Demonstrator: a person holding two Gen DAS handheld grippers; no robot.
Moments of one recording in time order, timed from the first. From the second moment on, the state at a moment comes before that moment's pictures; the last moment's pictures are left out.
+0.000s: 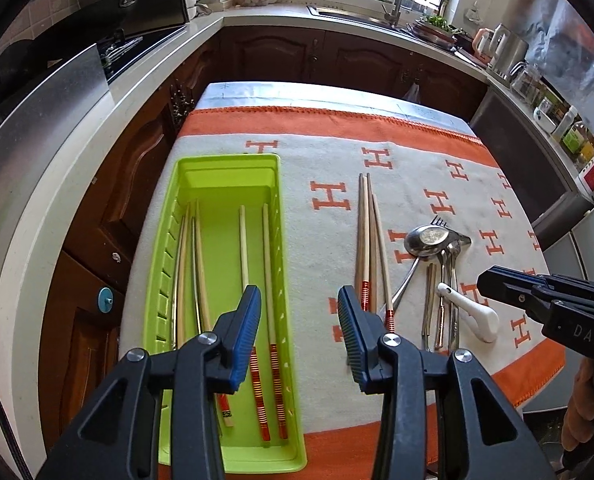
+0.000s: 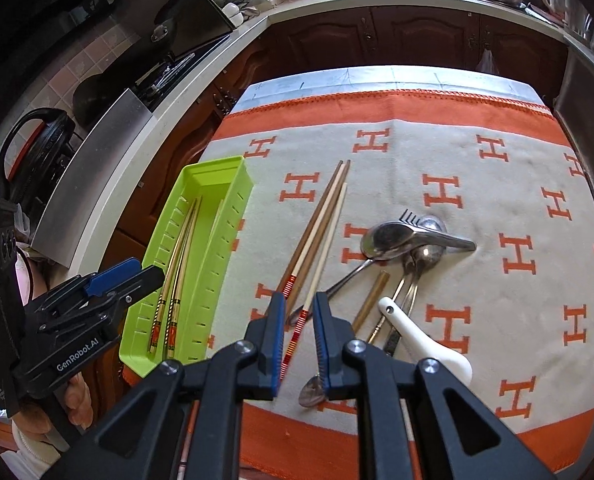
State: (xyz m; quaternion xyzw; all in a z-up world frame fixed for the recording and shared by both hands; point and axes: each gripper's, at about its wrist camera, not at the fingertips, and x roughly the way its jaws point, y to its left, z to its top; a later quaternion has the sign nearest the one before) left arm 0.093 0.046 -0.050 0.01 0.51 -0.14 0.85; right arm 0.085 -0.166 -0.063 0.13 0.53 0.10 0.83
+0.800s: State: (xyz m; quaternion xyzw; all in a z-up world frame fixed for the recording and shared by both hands) left arm 0.139 -0.037 -0.123 0.08 0.57 -0.15 0.80; right arm 0.093 -0.208 -0.132 0.18 0.56 0.13 0.80
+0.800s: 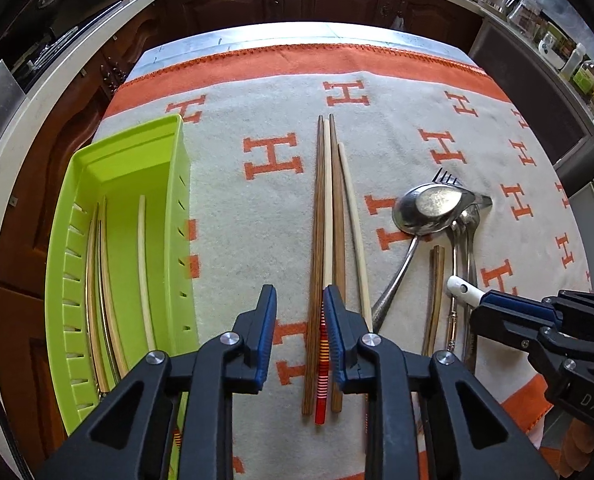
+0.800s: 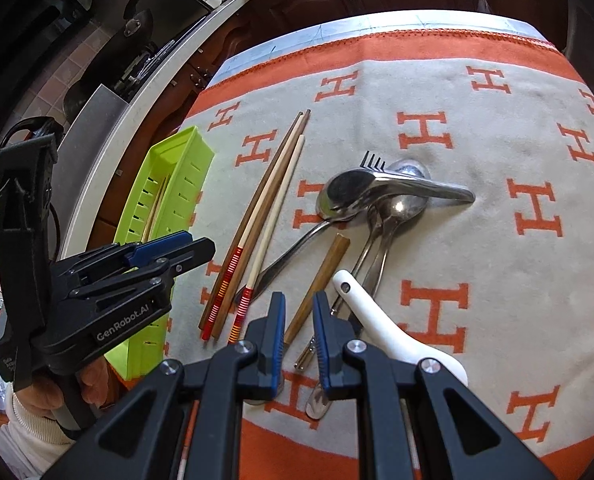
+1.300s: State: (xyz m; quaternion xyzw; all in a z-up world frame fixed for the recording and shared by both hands) left arm 0.157 -0.051 -0.143 0.10 0.59 -0.14 0.79; right arm 0.101 -0.214 -0.150 0.20 0.57 0.14 0.79
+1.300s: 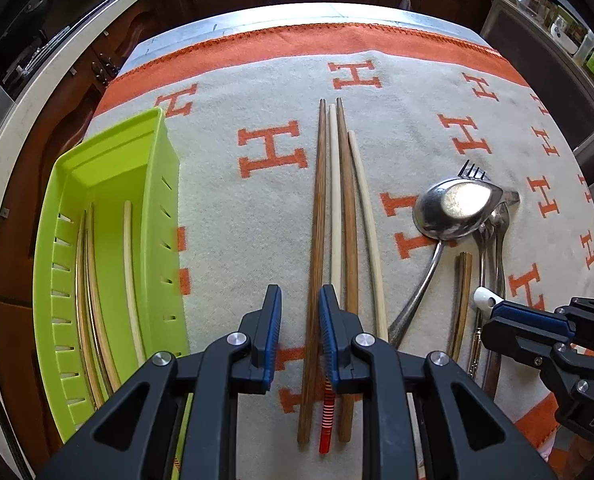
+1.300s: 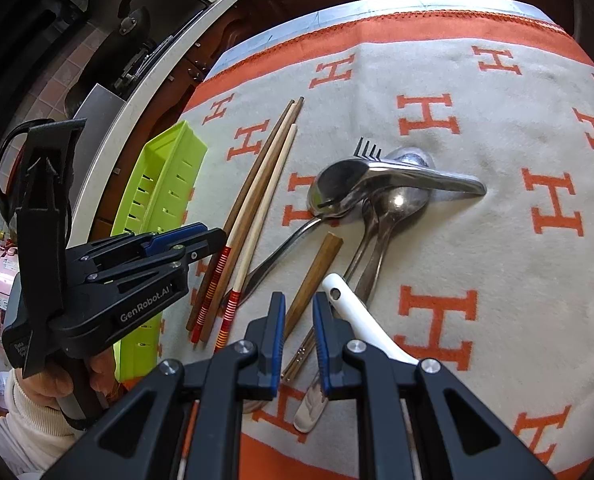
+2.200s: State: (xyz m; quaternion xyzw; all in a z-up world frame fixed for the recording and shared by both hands) left arm 0.150 -0.021 -0.091 0.04 0.54 -0.14 0.83; right arm 0.117 -0.202 -0.158 0.22 0.57 0.15 0.77
